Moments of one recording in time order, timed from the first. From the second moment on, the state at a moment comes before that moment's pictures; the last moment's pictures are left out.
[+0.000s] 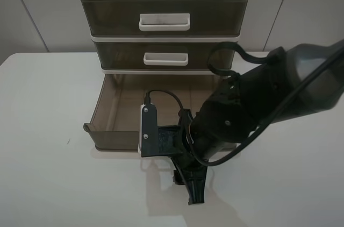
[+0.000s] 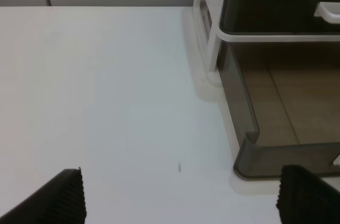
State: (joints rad) left arm -0.06 -0.01 -0.51 -0.07 1.06 0.00; right arm 0.90 1.84 -0.82 -0.02 0.33 -0.71
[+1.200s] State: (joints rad) left arm -0.06 -0.01 -0.51 -0.07 1.06 0.00; right arm 0.67 1.35 -0.82 0.19 0.50 -0.29
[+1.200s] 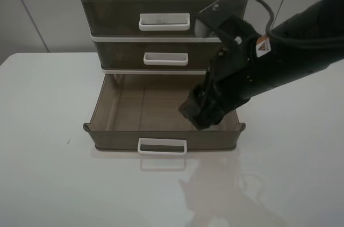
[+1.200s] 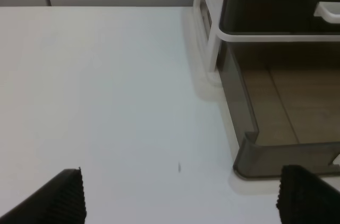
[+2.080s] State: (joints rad) left arm -0.06 -0.01 -0.51 -0.07 1.06 0.00; right arm 0.05 0.36 -0.65 0.07 0.96 -0.10
